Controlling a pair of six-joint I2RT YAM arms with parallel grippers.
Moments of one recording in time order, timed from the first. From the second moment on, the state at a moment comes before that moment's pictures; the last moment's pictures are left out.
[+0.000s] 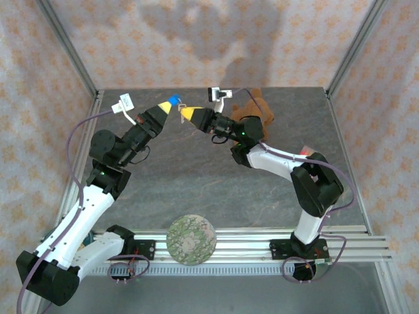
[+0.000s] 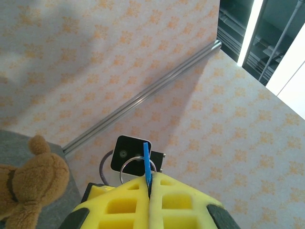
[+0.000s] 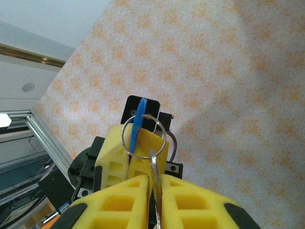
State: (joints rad) left arm -0.31 0.92 0.85 0.37 0.34 -1.11; right arm 0.68 1.75 1.16 1.27 -0.72 1.28
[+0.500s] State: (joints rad) left arm -0.31 0.93 0.85 0.37 0.34 -1.11; right arm 0.70 1.75 1.17 1.27 -0.72 1.30
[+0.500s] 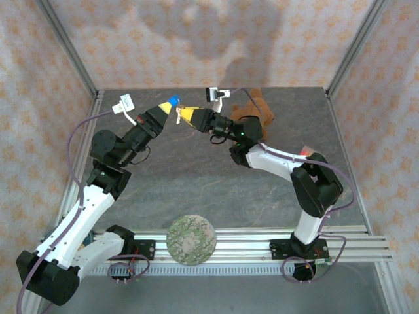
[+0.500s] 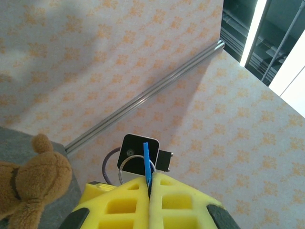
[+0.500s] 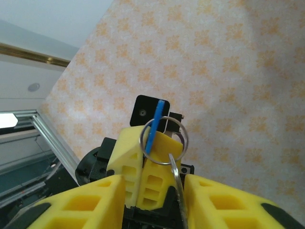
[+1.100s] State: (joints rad) left arm -0.31 0.97 0.82 0.45 0.34 -1.17; right arm 0.72 1.80 1.24 1.27 -0.70 1.30
